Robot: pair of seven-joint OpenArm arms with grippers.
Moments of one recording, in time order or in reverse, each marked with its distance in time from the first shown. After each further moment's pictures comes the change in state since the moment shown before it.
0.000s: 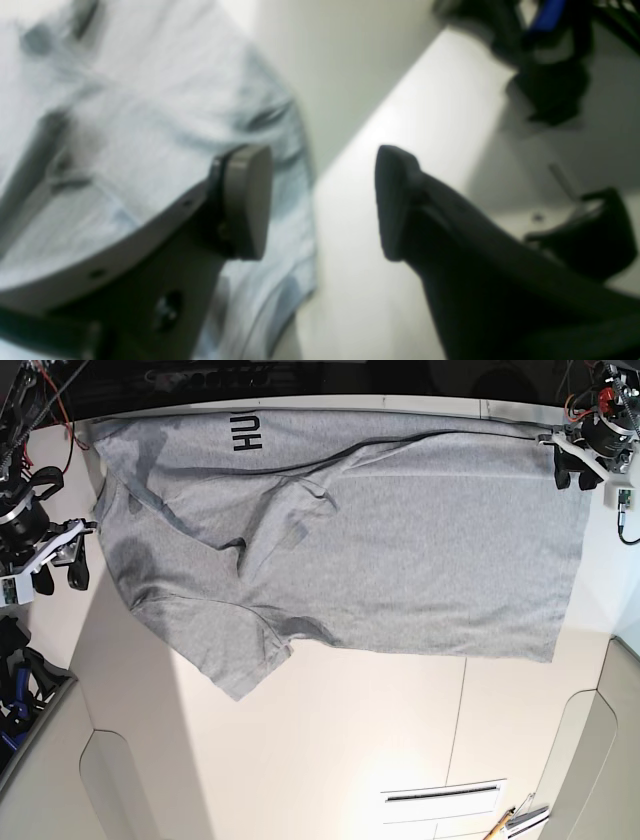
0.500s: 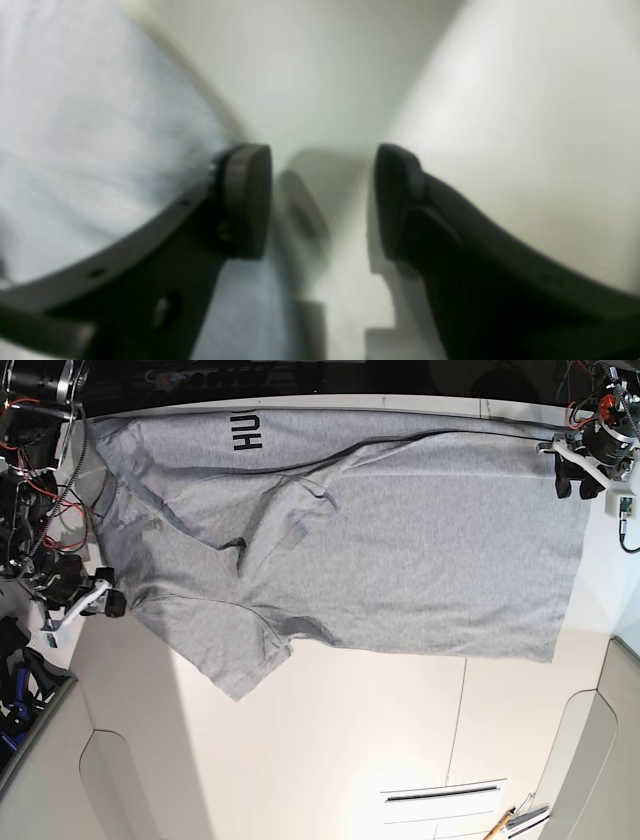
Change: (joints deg) left arm -1.4 0.0 0.0 0.0 0.0 -0.1 0.2; right arm 24.3 5.4 -15.8 -43.8 2.8 0.2 3.8
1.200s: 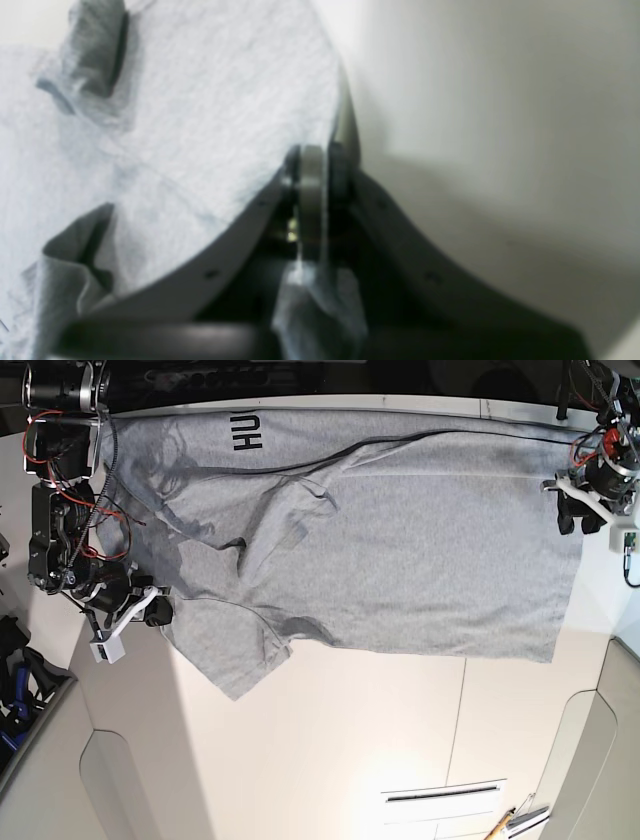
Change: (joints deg) left arm -12.3 -0.7 0.0 -6.2 0.0 -0.4 2.3; right arm 1.5 -5.0 -7.1 -1.7 3.0 0.5 -0.1
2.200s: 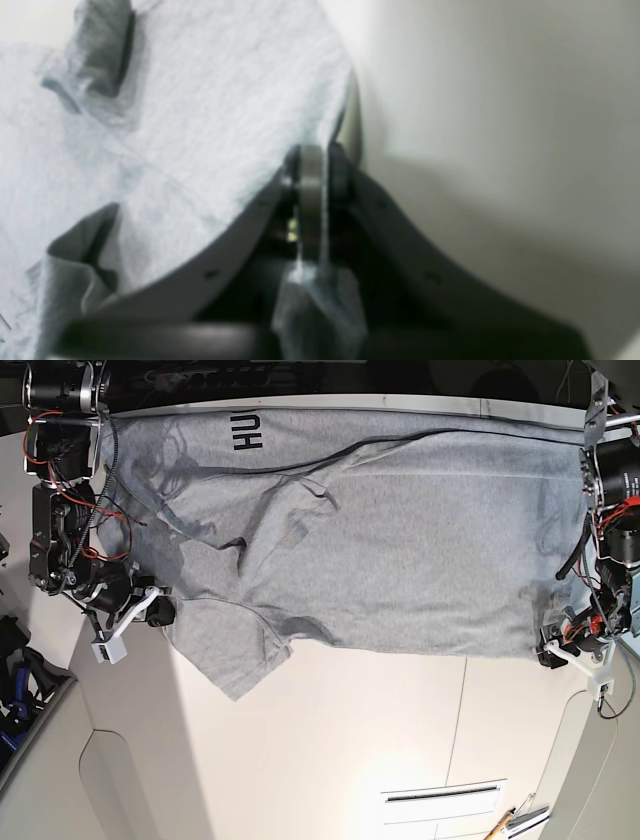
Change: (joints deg) left arm -56.2 -8.3 27.9 -69.9 4.7 0.1 -15.2; right arm 0.0 0.0 0.0 0.0 0.1 0.2 -0.2
